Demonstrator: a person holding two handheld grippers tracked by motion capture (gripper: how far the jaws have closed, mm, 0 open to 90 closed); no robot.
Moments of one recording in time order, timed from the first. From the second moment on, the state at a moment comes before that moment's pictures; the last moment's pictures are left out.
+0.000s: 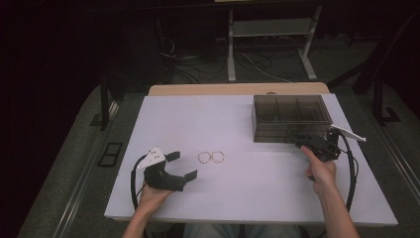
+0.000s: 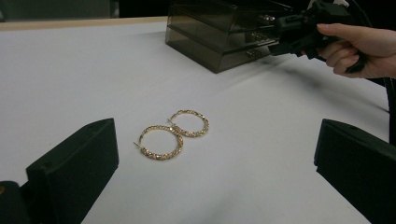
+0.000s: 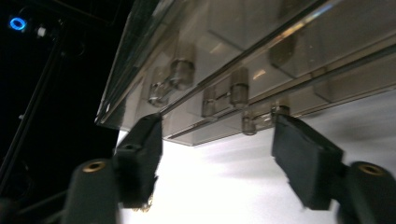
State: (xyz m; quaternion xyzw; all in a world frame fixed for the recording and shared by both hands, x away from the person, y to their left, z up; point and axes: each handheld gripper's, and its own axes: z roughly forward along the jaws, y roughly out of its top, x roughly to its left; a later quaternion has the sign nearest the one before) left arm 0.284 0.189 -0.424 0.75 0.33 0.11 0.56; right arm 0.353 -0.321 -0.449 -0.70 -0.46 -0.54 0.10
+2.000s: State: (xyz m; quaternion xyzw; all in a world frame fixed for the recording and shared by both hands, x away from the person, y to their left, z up) left arm 0.285 0.187 -0.426 0.75 0.33 0.10 0.56; right arm 0.344 -0.312 -0.470 -0.74 -0.29 -0.59 0.11
